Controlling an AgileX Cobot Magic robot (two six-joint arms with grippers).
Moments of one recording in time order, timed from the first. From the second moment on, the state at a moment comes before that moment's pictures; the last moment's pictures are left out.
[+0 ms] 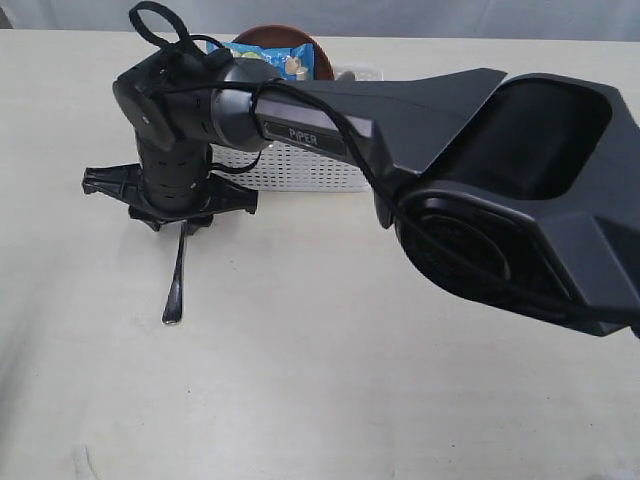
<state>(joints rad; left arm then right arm) -0.13 0.00 0.00 0.04 0.36 -0.08 0.95 2.45 -2.02 -0.03 0.91 0.91</state>
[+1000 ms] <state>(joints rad) -0.13 0.00 0.00 0.04 0.36 -0.08 0.74 2.12 -2.10 -0.07 1.05 -0.14</state>
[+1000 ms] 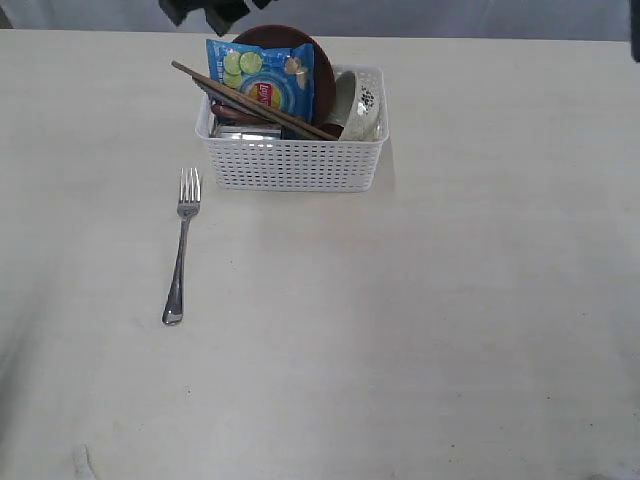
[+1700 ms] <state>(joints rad) -0.13 0.00 0.00 0.04 0.36 -0.08 0.71 2.36 -2.10 -0.02 0.85 -0.29</state>
